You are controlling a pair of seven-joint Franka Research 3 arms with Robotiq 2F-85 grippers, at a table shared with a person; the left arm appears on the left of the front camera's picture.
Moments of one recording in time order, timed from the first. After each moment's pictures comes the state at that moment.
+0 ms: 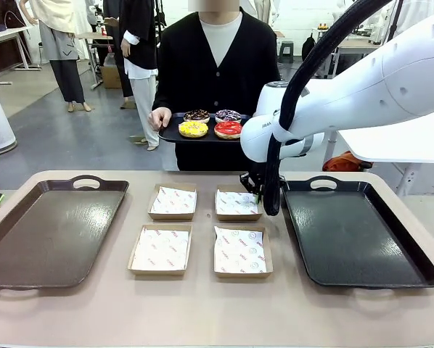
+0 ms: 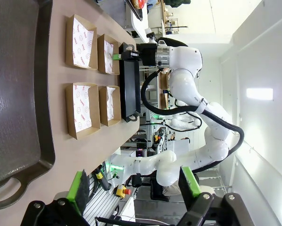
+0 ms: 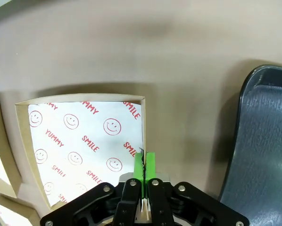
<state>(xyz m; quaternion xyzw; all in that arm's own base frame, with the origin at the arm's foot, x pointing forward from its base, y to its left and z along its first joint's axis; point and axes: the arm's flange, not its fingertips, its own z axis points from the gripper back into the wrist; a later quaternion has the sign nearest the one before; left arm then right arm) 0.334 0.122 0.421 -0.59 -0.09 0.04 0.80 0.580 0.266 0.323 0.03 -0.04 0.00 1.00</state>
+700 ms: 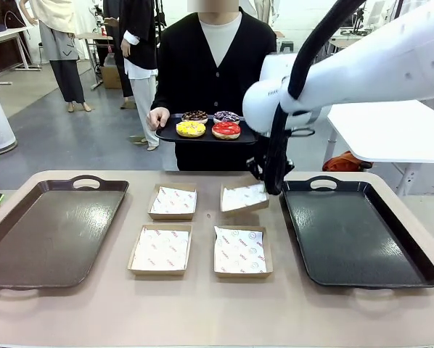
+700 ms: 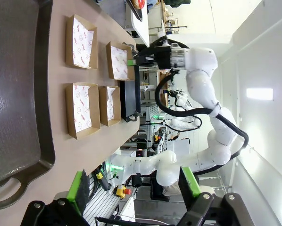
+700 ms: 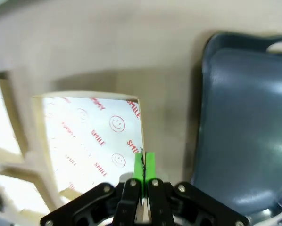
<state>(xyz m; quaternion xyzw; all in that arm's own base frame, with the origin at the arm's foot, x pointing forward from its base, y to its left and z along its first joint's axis) 0.334 0.122 0.421 -0.59 -0.09 0.04 0.80 0.563 0.260 0.393 0.00 0.00 -0.02 1.00</state>
